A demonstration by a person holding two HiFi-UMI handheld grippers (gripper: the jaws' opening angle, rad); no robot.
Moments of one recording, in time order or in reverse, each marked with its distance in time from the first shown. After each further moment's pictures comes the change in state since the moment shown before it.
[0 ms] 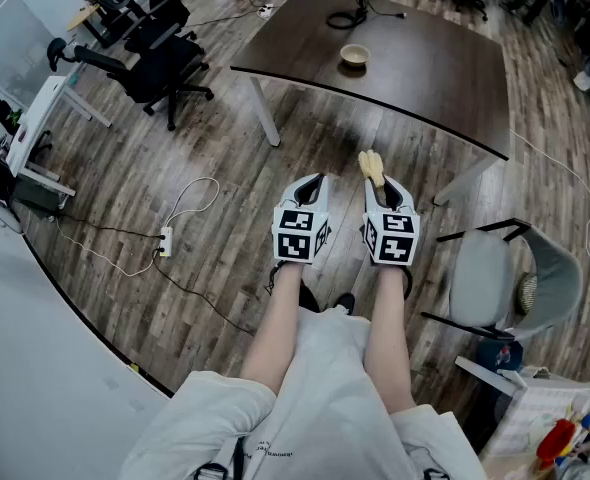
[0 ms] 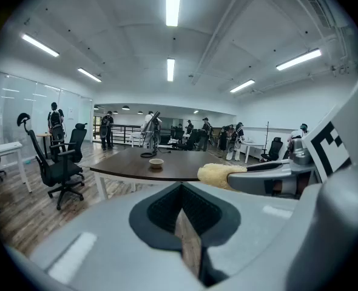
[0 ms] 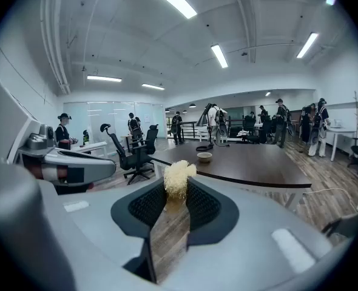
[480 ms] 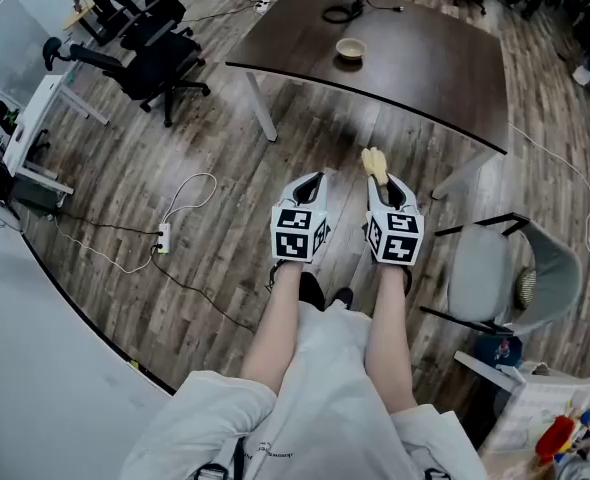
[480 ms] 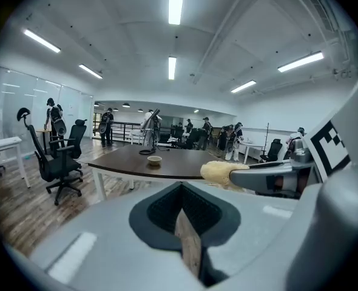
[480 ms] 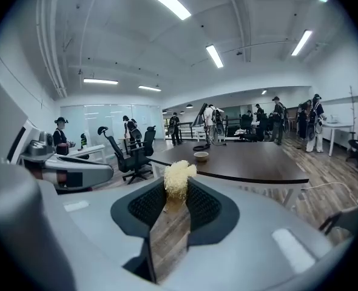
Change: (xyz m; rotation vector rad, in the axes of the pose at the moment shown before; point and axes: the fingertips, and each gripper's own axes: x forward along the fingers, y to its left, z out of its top) left arm 0.002 -0.010 -0.008 -0.025 0.011 -0.006; right arm -0.009 -0.015 -0.005 0.041 -0.012 -0.005
